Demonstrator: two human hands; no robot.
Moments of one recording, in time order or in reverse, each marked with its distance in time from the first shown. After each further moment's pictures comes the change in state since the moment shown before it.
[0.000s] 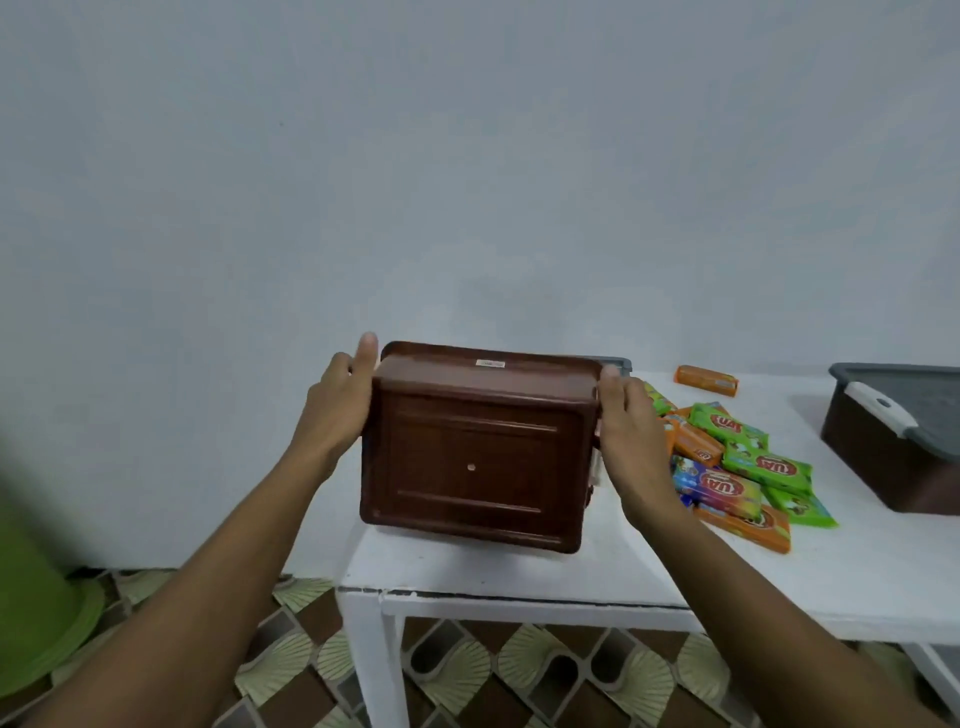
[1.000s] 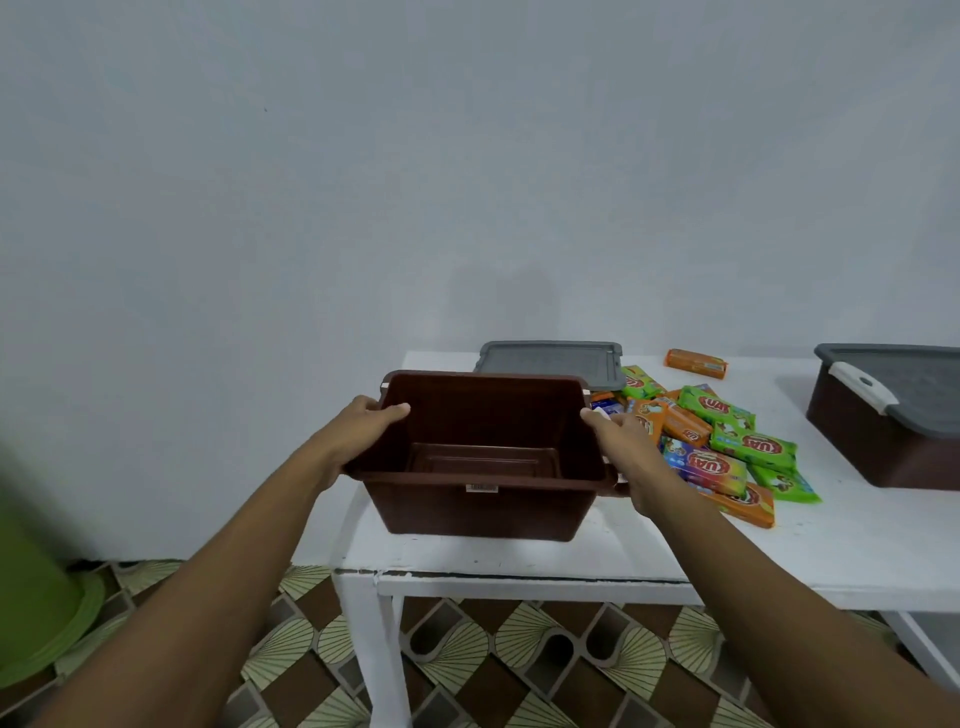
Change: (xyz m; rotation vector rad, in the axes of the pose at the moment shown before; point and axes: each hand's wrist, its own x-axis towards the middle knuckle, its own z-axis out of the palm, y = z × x) left_hand -0.004 -0.028 0.022 0.046 -0.319 -0.275; right_hand 0.015 0.041 -0.015 -0.083 -0.155 0.562
